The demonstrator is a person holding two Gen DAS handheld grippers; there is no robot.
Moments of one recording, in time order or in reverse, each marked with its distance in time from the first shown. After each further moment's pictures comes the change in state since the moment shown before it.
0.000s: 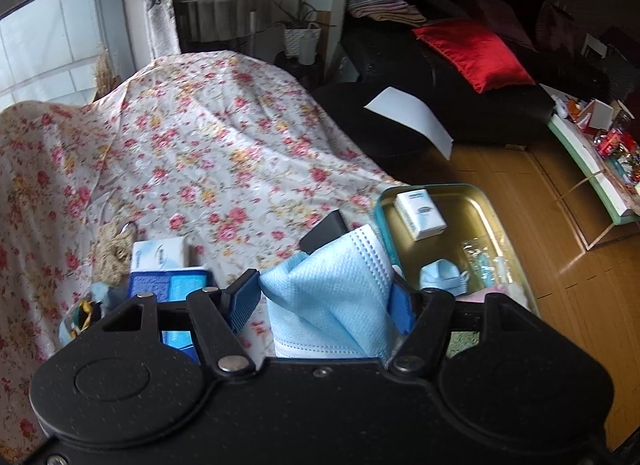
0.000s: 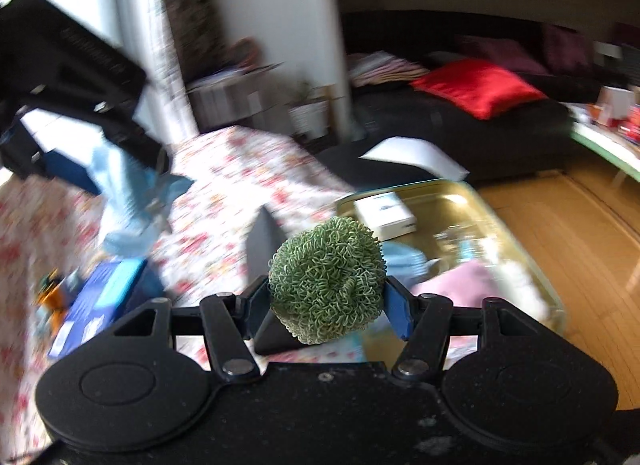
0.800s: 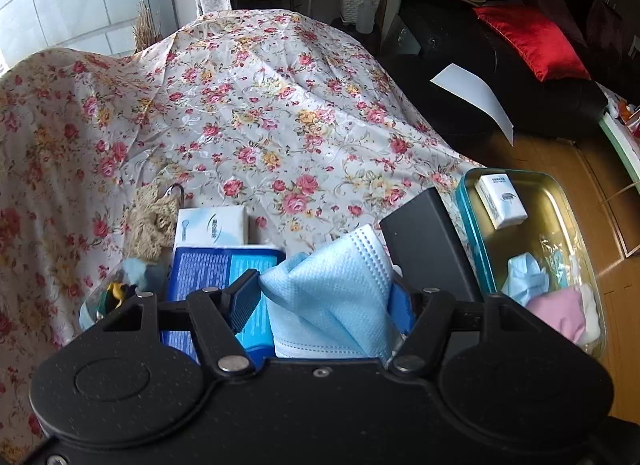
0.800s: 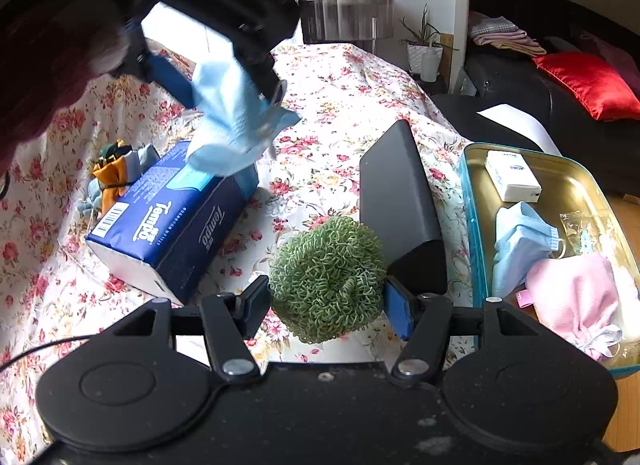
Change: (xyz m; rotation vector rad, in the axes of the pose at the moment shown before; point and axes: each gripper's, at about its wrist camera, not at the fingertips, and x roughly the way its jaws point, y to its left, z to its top) left arm 0.044 0.064 -0.011 -0.087 0.089 0.110; right arm 0.037 0.069 -0.035 -0.303 0.210 0.249
